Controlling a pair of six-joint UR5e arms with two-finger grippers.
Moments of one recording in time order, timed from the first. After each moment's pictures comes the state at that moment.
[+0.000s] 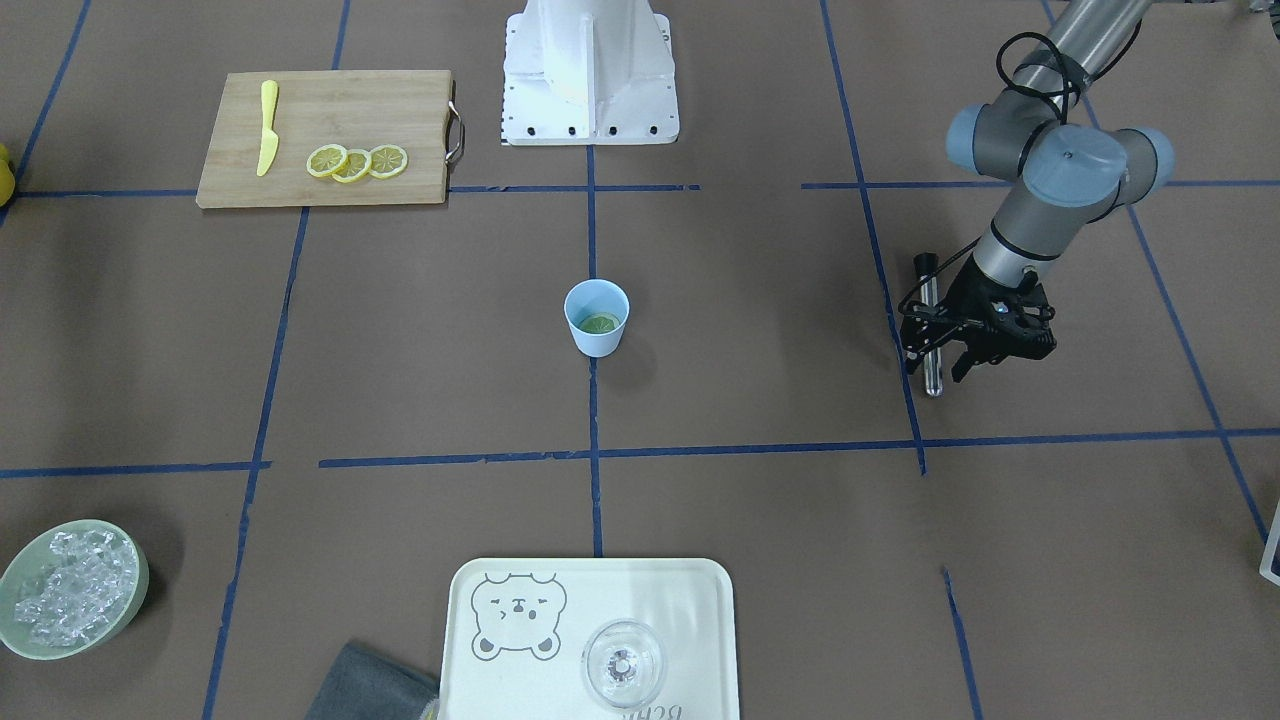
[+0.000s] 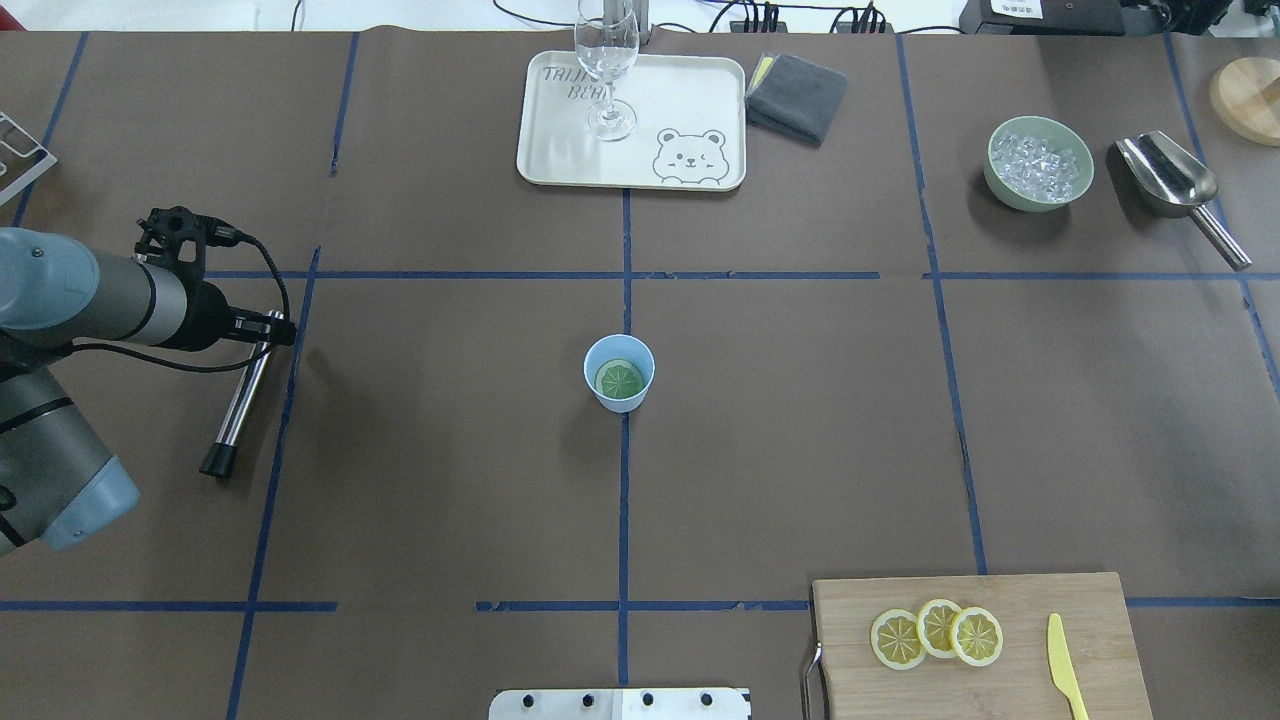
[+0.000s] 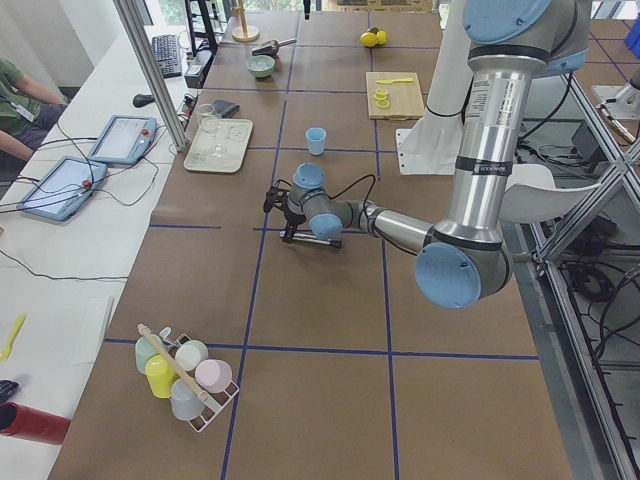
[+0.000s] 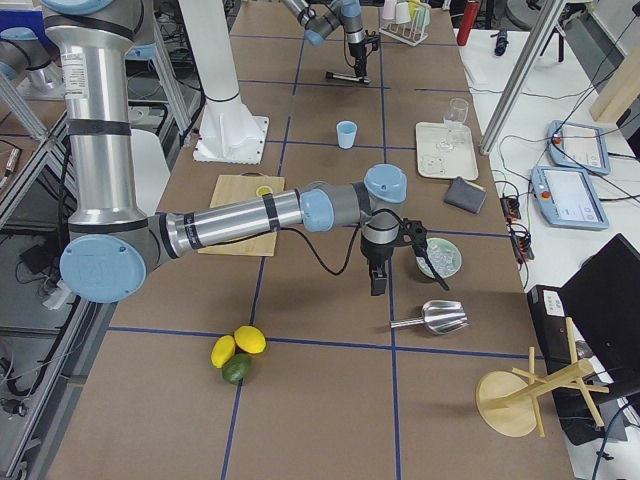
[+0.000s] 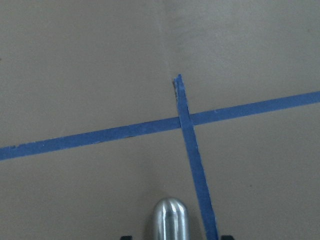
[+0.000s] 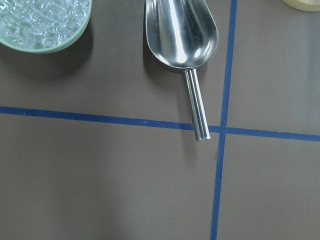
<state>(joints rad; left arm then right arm) -0.77 -1.72 -1.60 -2.28 -1.90 -0.89 1.36 -1.54 1.80 -1.62 2.20 0.21</state>
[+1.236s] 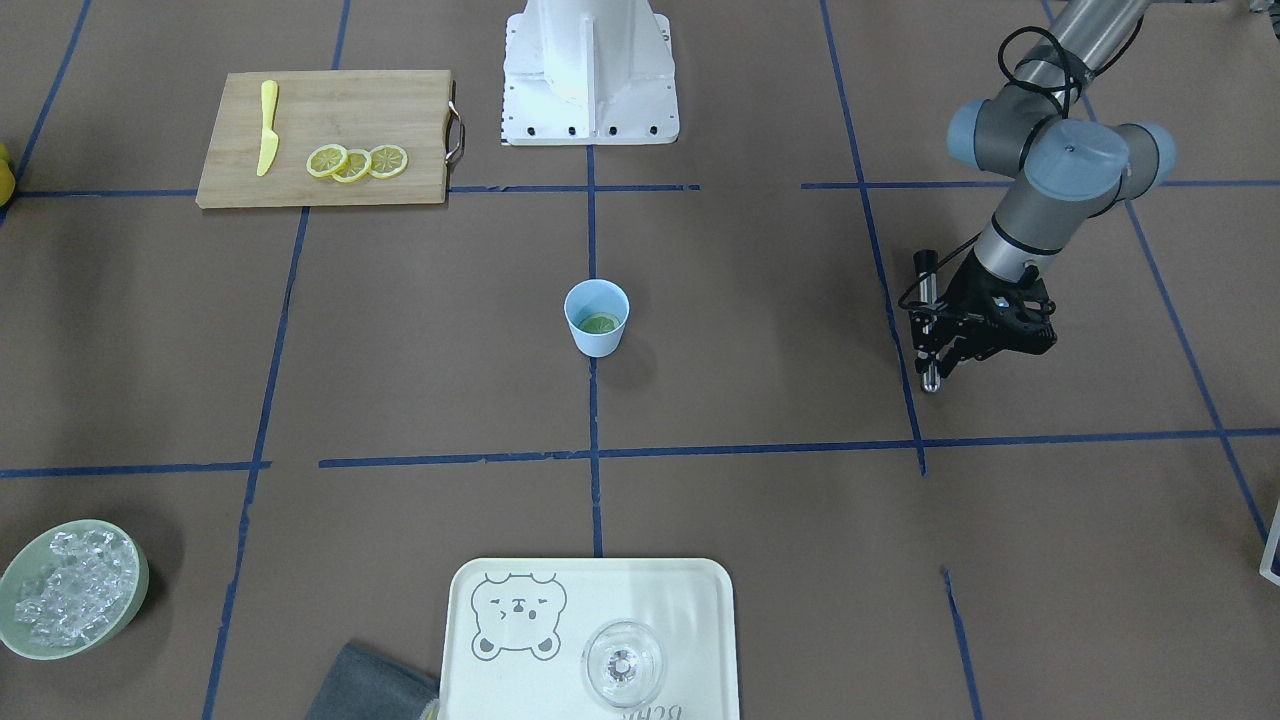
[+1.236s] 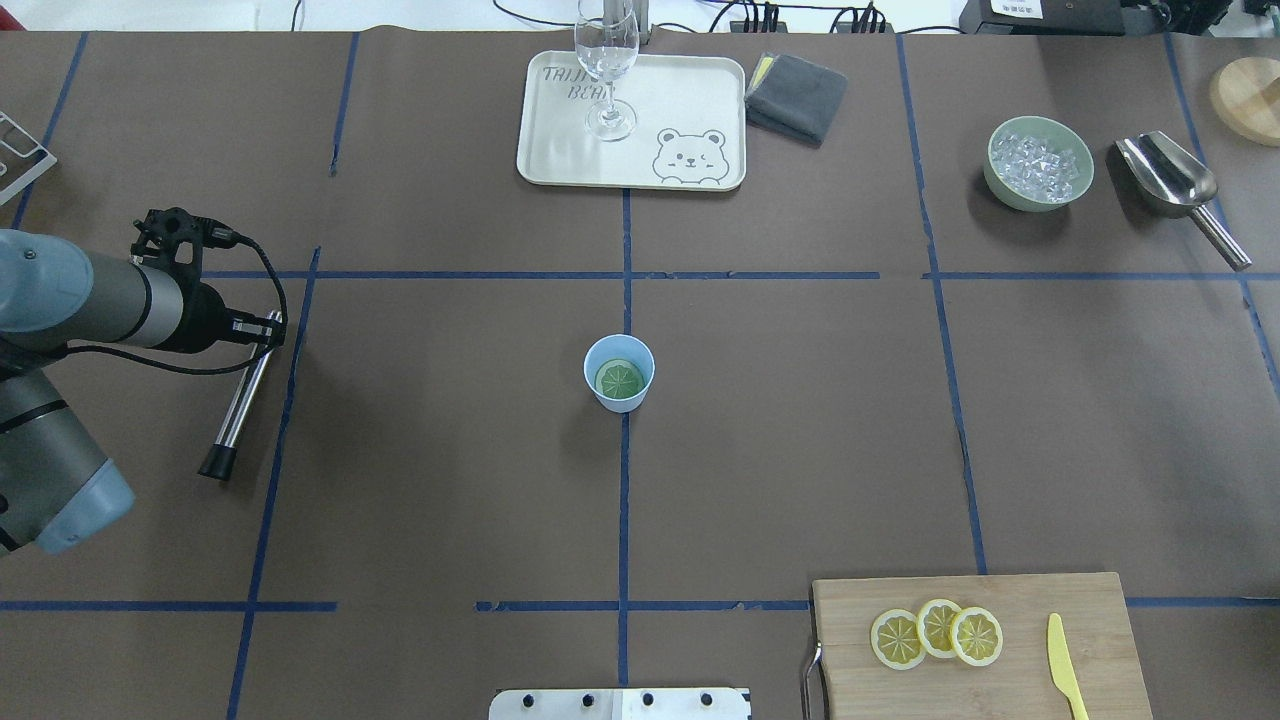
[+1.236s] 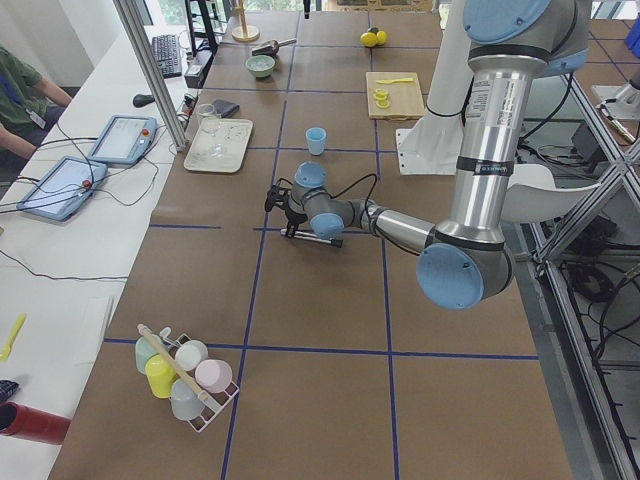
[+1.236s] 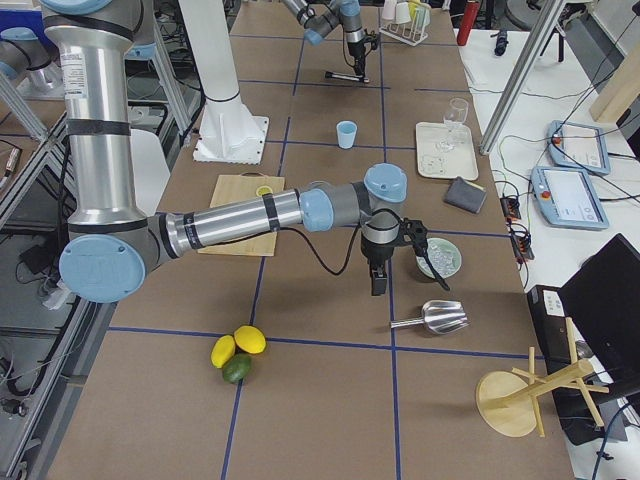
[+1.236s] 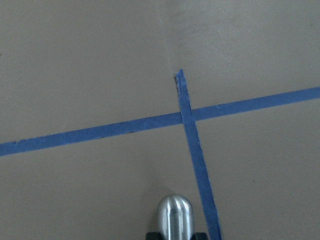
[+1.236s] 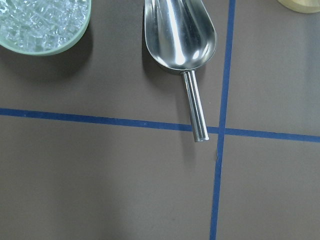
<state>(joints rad) -0.77 -1.71 -1.62 -2.28 -1.90 -0.89 1.37 -1.54 1.80 -1.62 2.20 0.21</state>
